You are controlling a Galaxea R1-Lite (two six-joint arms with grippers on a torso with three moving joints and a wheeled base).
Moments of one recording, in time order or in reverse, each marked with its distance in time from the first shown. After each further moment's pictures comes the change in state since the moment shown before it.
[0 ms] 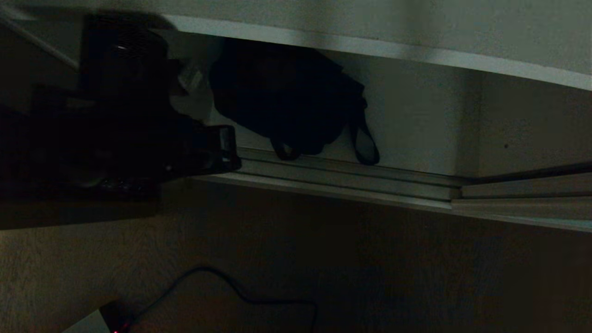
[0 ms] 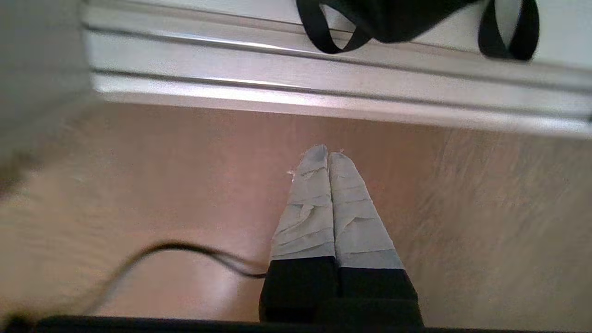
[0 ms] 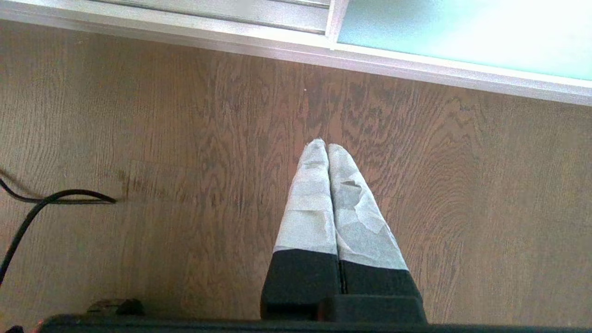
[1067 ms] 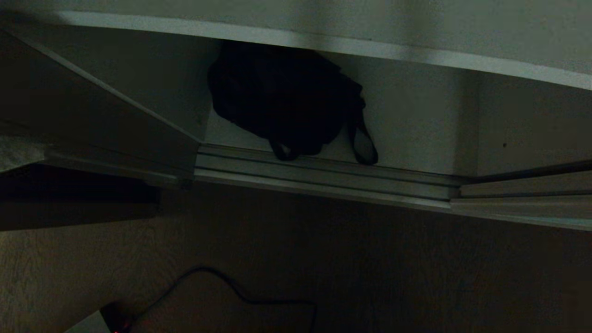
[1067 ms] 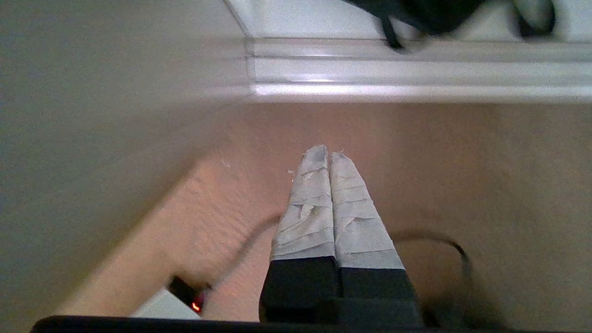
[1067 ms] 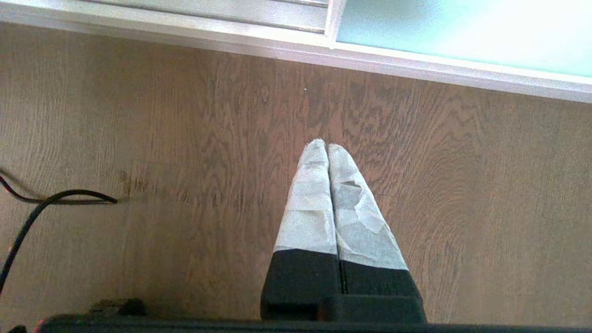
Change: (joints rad) left arm 0.414 -0.593 0.119 0.331 -0.292 0.276; right arm 0.000 0.000 0.000 0.000 0.000 0.000
